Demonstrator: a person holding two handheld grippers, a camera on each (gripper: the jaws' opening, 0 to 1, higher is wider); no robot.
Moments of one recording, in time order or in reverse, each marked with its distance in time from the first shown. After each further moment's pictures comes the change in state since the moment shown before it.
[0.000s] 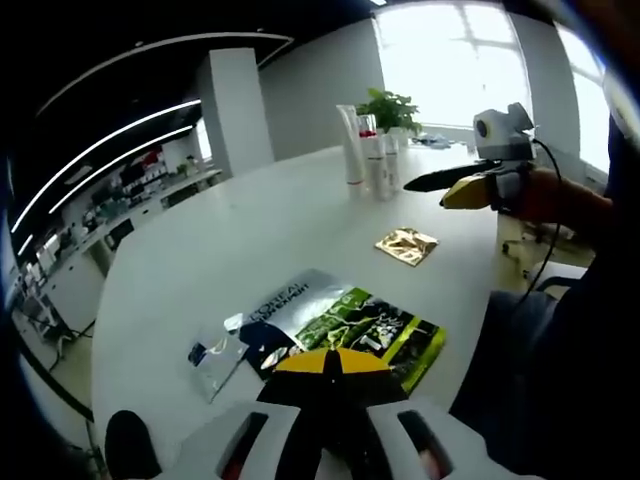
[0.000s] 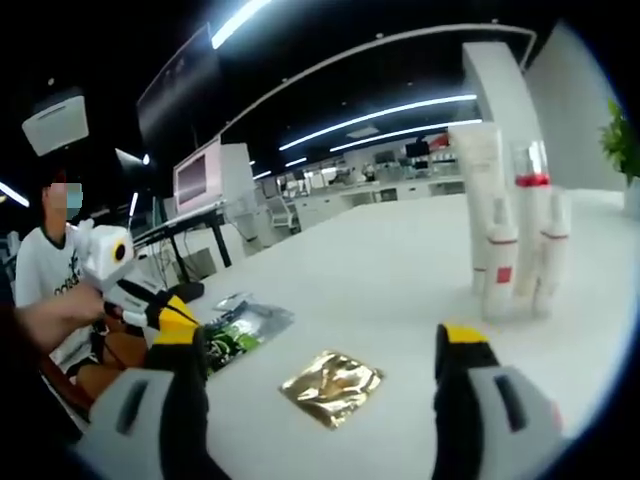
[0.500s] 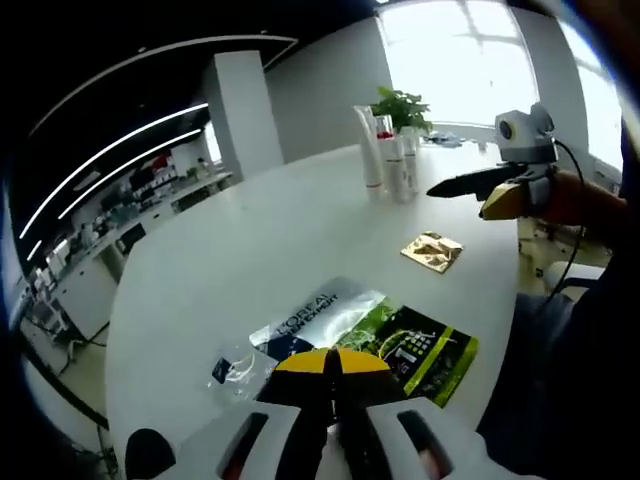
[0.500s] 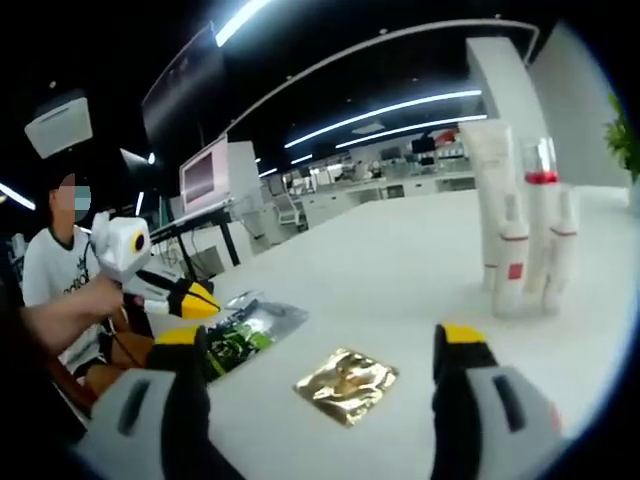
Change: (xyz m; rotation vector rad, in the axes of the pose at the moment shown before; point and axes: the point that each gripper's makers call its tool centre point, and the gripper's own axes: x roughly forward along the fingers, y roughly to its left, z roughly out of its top) left arm 0.007 0.026 0.012 0.010 -0.001 0.055; right arm 0.000 0.012 0.001 0.014 0.007 0.030
